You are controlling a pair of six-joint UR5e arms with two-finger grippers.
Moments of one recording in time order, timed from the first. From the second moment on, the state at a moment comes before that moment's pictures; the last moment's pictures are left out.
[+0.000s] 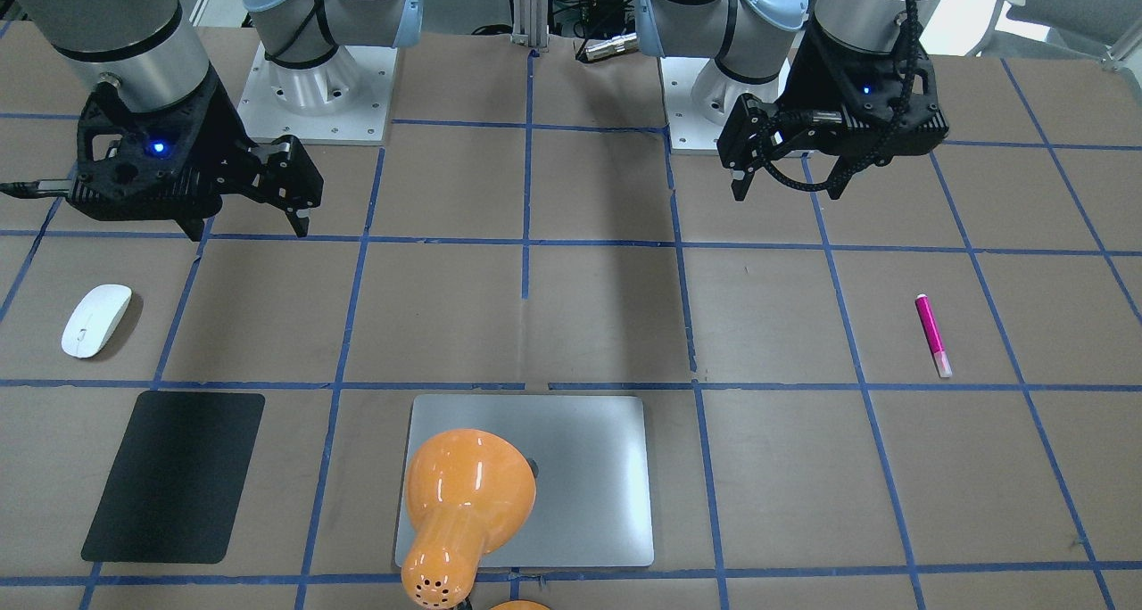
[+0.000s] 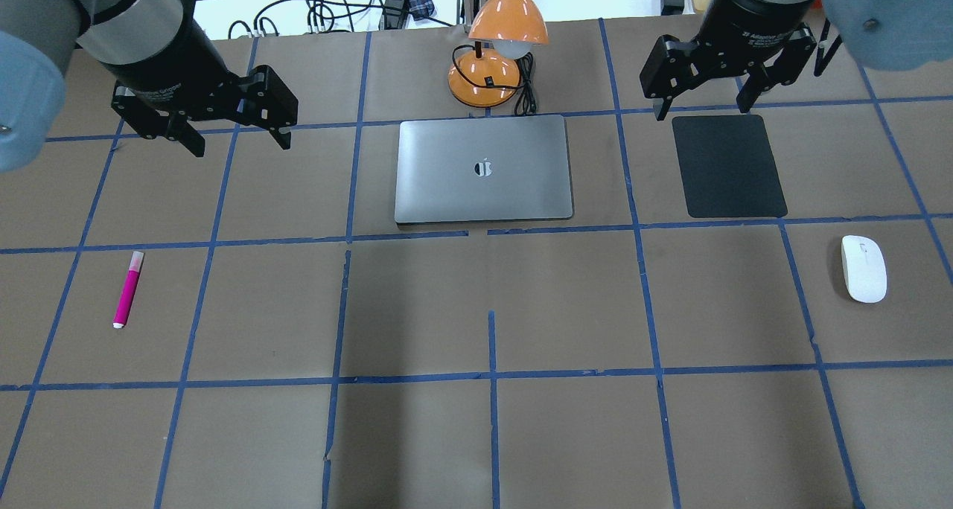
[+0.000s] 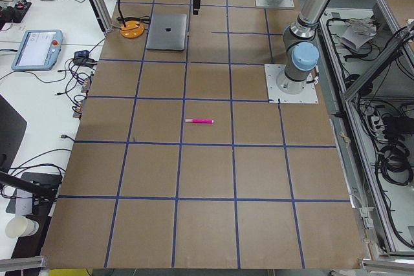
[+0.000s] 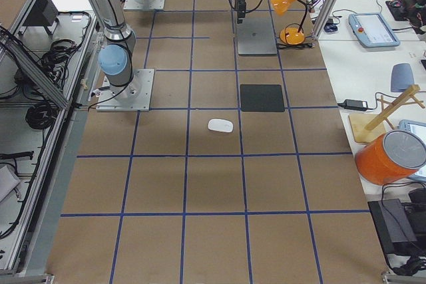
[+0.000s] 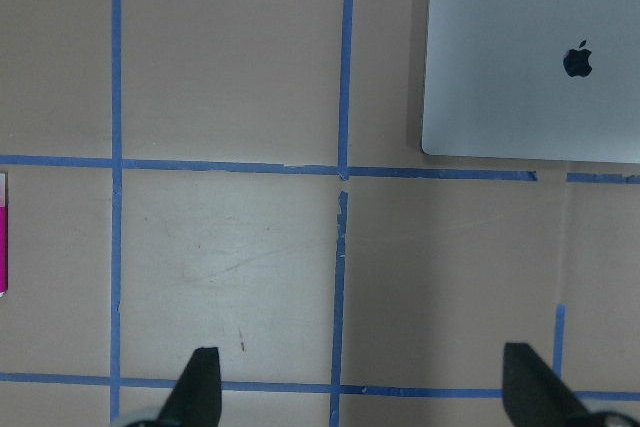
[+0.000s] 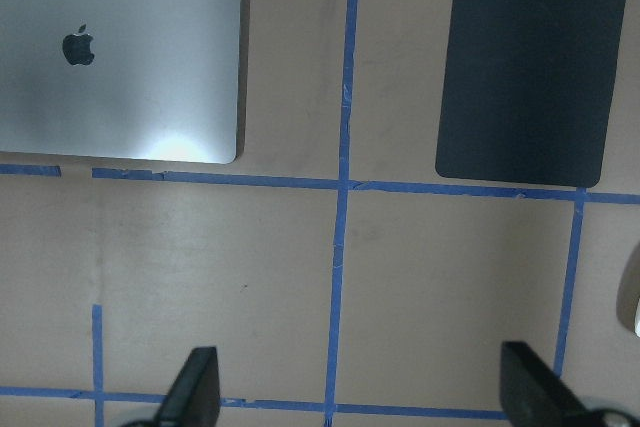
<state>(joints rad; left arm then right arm) -1.56 -1.53 -1.58 -1.52 1.57 -0.04 1.56 -1.49 1.49 -1.60 -1.56 -0.07</state>
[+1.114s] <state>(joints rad) -1.33 -1.55 -1.71 -1.47 1.64 0.23 1.56 -1.48 1.50 -1.60 -1.56 -0.09</state>
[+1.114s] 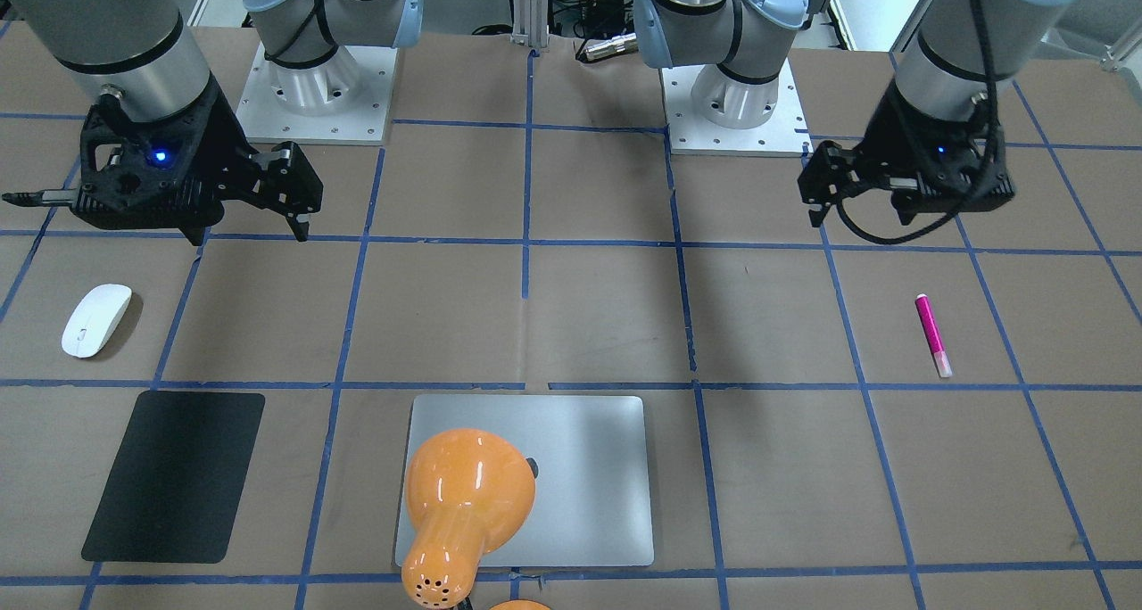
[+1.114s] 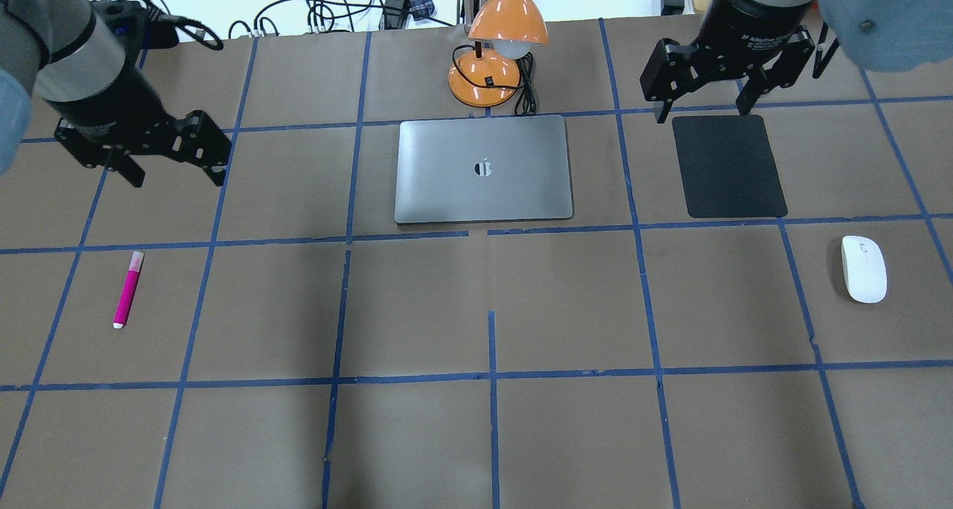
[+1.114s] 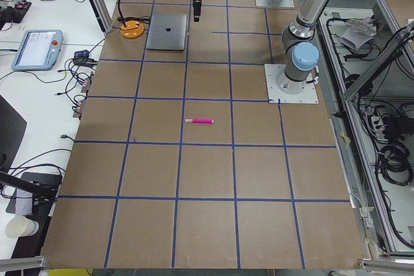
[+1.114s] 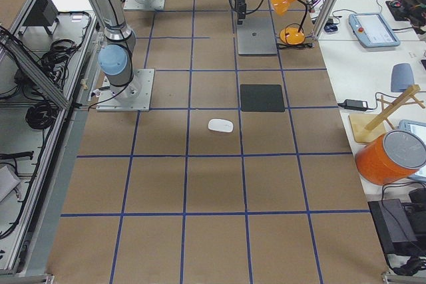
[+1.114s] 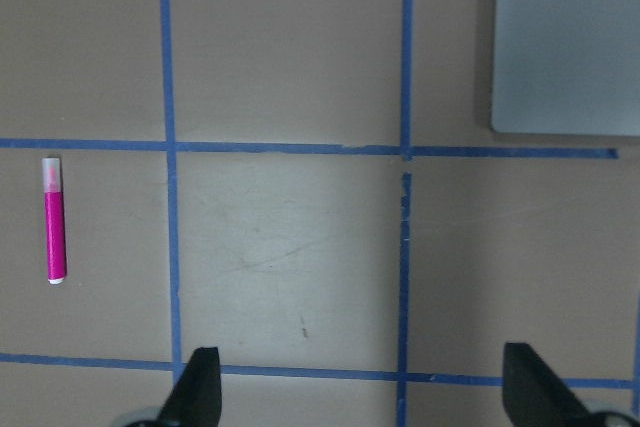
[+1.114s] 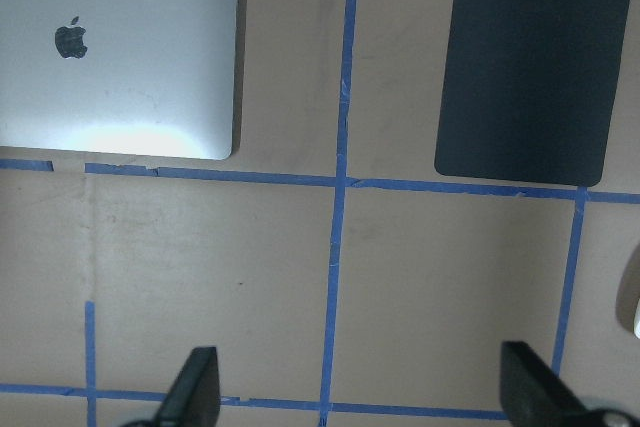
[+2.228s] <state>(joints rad) -0.95 -1.92 -2.00 -0.83 1.66 0.70 1.02 -1.30 1.87 -2.11 -1.58 -0.55</state>
